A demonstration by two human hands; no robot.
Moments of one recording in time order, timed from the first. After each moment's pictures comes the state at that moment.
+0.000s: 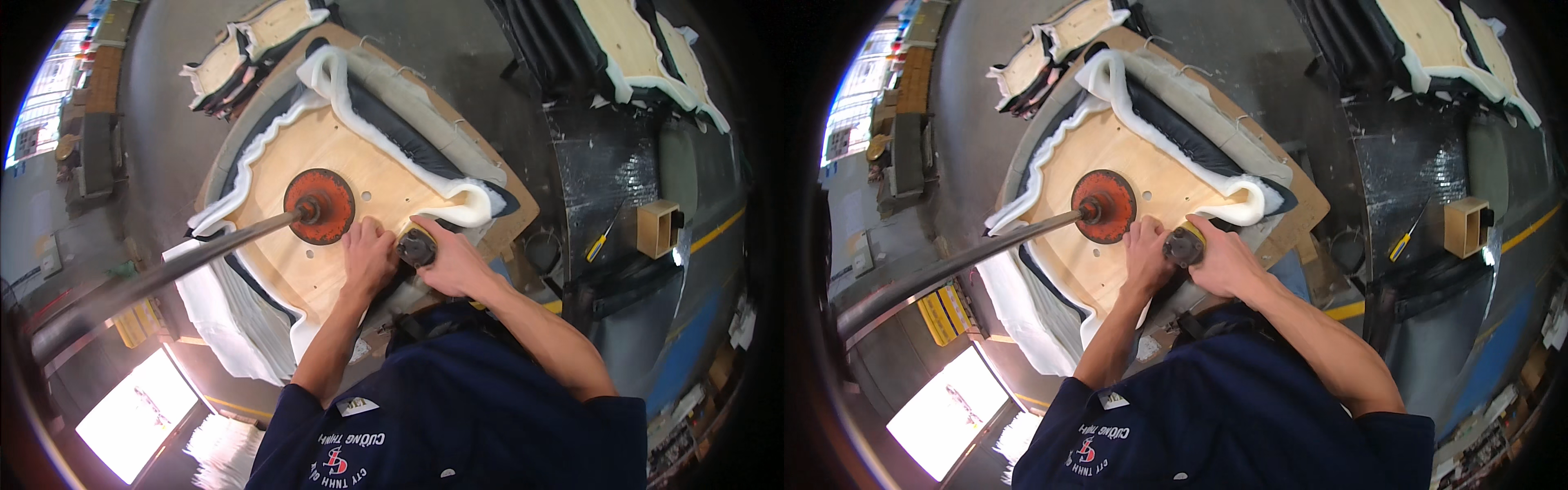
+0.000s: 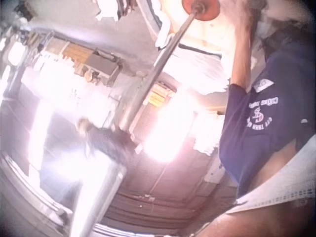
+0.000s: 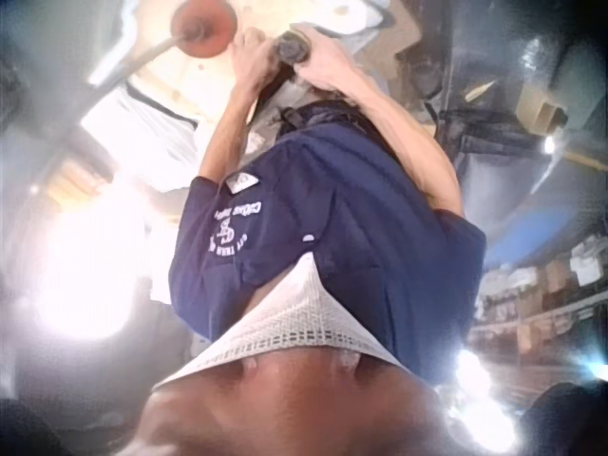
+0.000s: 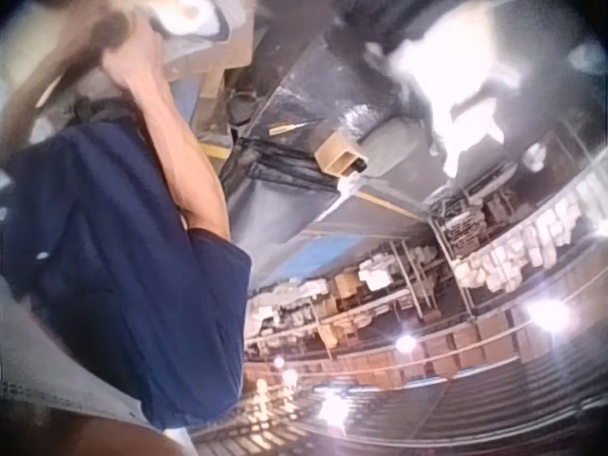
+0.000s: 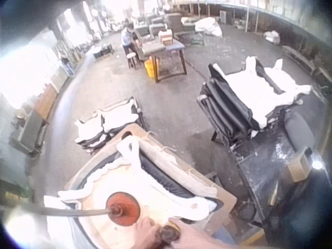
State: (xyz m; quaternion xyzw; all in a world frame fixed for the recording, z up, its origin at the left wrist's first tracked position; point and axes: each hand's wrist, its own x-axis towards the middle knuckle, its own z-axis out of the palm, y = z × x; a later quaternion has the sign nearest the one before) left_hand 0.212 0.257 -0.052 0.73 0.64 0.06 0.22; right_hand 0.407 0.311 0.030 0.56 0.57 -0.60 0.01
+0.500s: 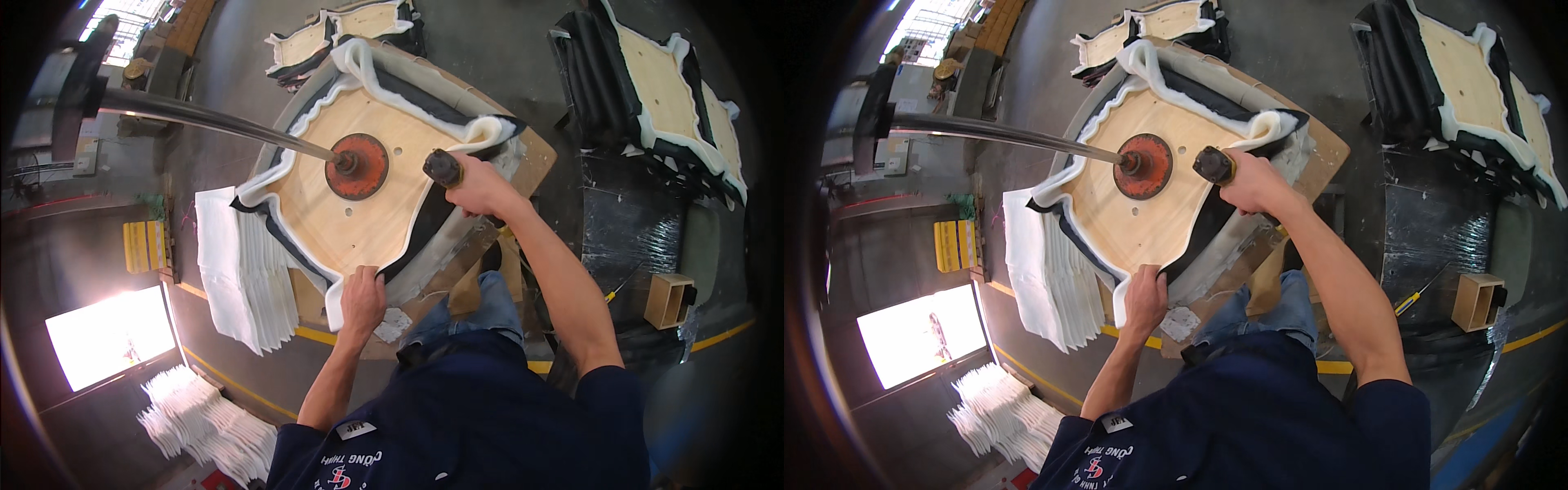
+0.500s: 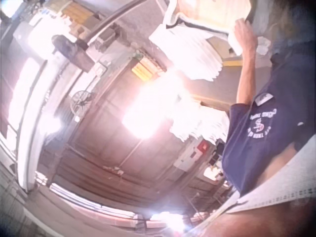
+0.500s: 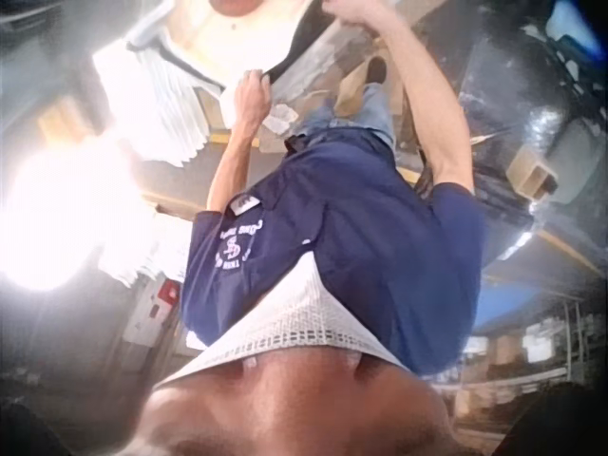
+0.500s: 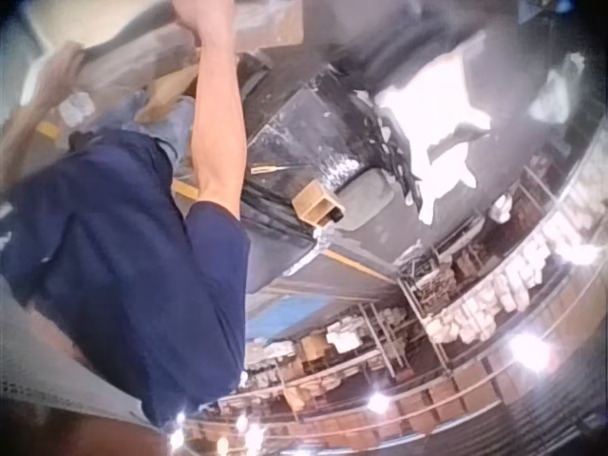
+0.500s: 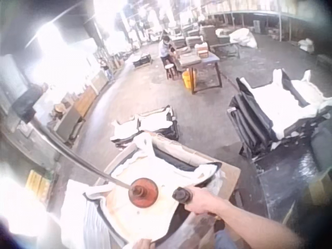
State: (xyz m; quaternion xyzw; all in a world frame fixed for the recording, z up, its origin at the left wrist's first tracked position) left_hand 0.257 0.099 -0.010 0.55 0.81 0.12 0.17; right_hand 0.434 0.374 0.020 0.46 0.64 -0.61 -0.01
